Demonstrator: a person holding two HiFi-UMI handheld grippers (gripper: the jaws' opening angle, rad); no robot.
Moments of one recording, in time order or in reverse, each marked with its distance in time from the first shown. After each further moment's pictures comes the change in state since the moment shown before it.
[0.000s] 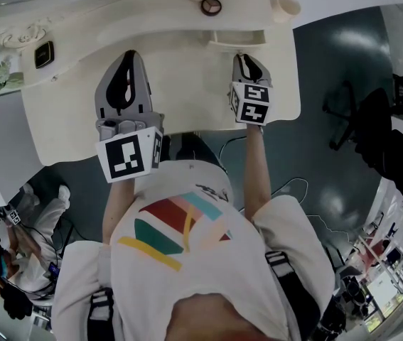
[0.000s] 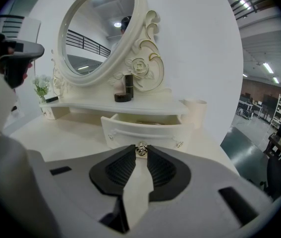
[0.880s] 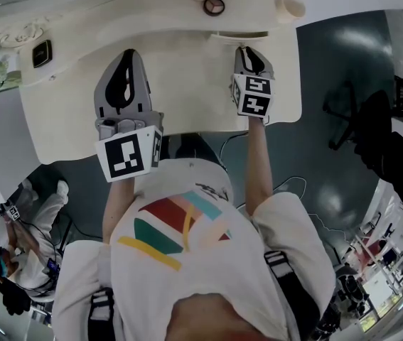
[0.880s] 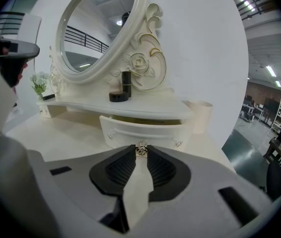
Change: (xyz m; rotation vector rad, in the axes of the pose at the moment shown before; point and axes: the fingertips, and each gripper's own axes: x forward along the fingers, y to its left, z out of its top) left arm 0.011 0.006 -0.010 -0.003 0.027 0.020; right arm 0.024 -0.007 0.011 -0.029 0.012 0.003
